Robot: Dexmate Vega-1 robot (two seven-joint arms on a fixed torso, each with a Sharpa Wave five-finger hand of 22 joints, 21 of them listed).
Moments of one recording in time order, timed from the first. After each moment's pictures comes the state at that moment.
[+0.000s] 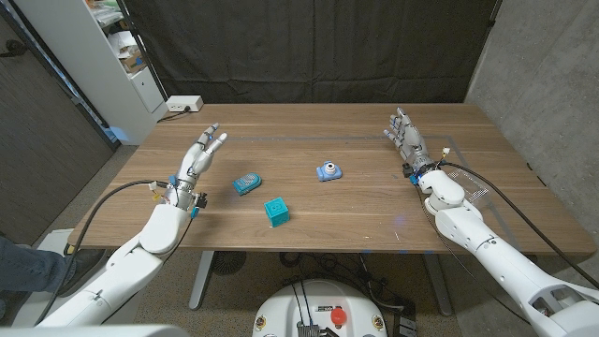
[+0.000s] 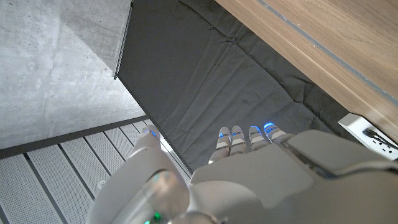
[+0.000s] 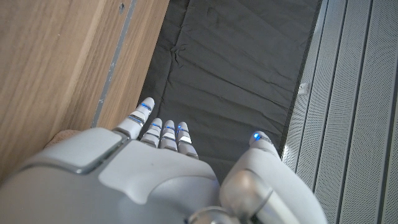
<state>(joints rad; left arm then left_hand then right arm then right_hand) 1.24 0.72 0.18 -1.58 -0.09 -0.51 0.36 0.28 -0.02 0.29 -0.10 0.22 0.00 0.11 0.20 0.17 -0.07 0.07 0.22 0.19 -0.14 0.10 0.19 0.18 -0.17 0.07 0.20 0.18 -0.87 -0.52 -0.37 -1.32 0.60 0.37 0.00 0.19 -0.06 0.20 -0.01 0.35 0.07 0.08 0.19 0.18 0.02 0.07 0.19 0.18 -0.03 0.04 0.20 0.20 0.18 0.00 0.18 0.17</state>
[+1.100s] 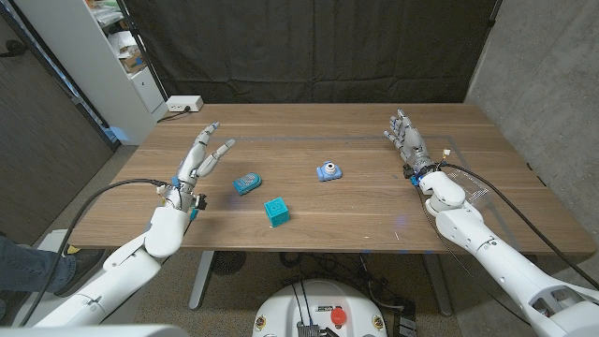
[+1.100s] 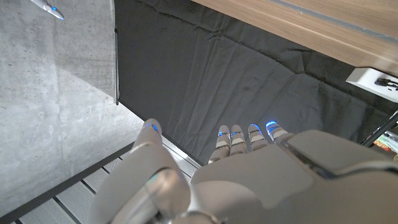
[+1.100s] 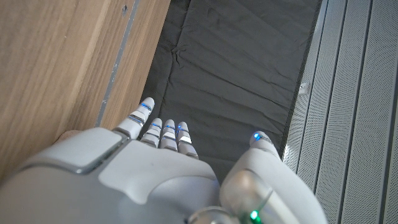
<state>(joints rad) 1.29 0.74 0.16 -1.68 0.19 -0.37 0.55 0.34 0.00 0.31 -0.13 0.21 0.01 0.10 0.20 0.17 -0.06 0.08 0.22 0.19 -0.11 0.10 0.19 0.18 -0.16 0.12 0.20 0.18 -0.87 -0.51 -0.37 -1.30 0.61 0.38 0.02 0.19 -0.06 0.19 -0.02 0.35 0.07 0.08 0.19 0.18 0.03 0.08 0.19 0.18 -0.02 0.04 0.20 0.20 0.18 0.00 0.18 0.17</state>
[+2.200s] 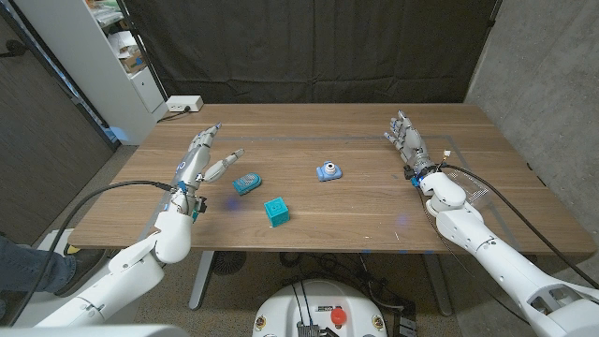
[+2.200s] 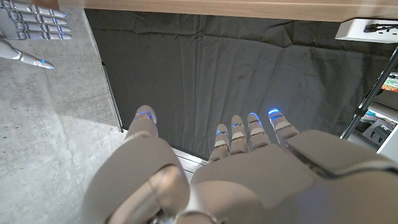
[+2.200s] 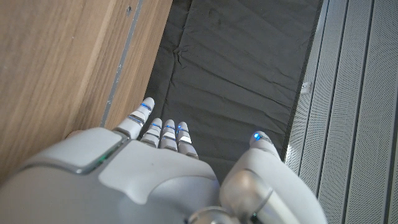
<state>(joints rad) 1.31 0.79 0.21 -1.77 0.41 -0.14 0.70 0.49 -0.08 0.32 -0.17 0.22 0.06 0.05 0.22 0.18 0.07 0.14 0.26 0.20 0.03 0.14 0.21 0.18 -0.04 0.20 0.22 0.18 -0.86 -0.51 -0.37 -1.27 0.62 0.38 0.04 0.19 -0.06 0.19 -0.02 0.35 0.07 0.08 0.19 0.18 0.03 0.08 0.19 0.18 -0.02 0.04 0.20 0.20 0.18 0.00 0.18 0.17</state>
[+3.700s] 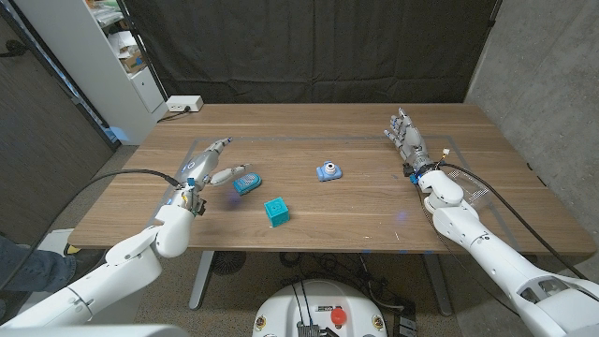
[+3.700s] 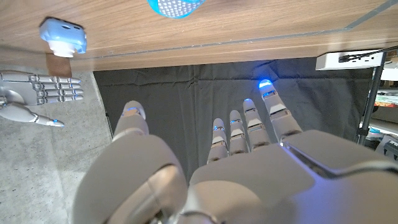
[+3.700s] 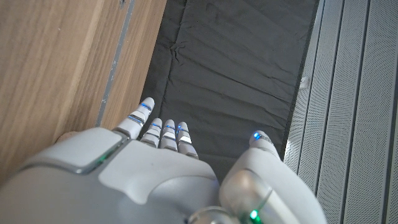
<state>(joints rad) 1.32 0.92 0.27 -1.90 0.39 0.14 0.55 0.53 -0.15 0.24 -0.15 0.28 0.13 0.04 0.22 0.19 0.14 0.08 0.27 0.22 0.20 0.12 0.24 0.19 0.31 0.22 0.32 0.20 -0.82 -0.47 -0.37 -1.19 0.63 0.42 0.07 0.20 -0.06 0.19 -0.02 0.35 0.07 0.08 0.19 0.18 0.03 0.08 0.19 0.18 -0.02 0.04 0.20 0.20 0.18 0.00 0.18 0.17</state>
